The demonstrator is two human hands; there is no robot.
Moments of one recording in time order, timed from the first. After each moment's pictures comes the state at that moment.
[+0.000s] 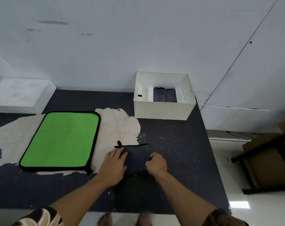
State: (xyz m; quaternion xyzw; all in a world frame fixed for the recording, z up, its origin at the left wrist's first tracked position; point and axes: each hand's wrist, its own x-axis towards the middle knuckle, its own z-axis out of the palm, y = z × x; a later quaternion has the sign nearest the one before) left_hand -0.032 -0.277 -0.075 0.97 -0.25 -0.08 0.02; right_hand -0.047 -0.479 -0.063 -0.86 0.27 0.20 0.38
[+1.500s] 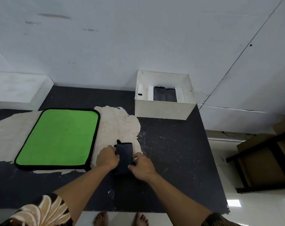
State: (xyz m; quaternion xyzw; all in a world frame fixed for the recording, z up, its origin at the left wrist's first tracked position) left_hand 0.001 -0.279 -0.066 0.96 0.09 -0.18 0.22; right_hand -0.051 -0.438 -0.066 -0.89 0.11 0.24 0.38
